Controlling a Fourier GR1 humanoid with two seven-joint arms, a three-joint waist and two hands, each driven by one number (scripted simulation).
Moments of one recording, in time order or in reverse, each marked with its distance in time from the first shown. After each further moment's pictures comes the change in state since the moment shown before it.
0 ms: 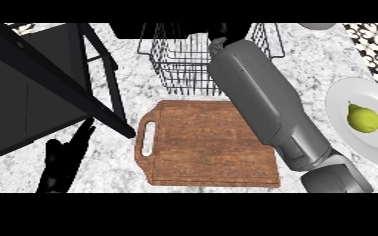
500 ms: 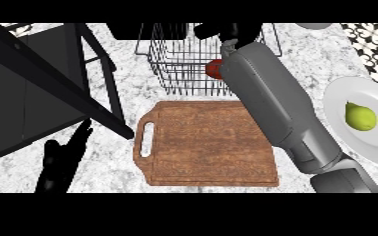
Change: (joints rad) left arm 0.016 -0.006 0.017 -0.009 -0.006 -0.002 0.007; right arm 0.055 -0.043 0.013 -0.071 0.041 0.059 -0.033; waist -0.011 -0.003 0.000
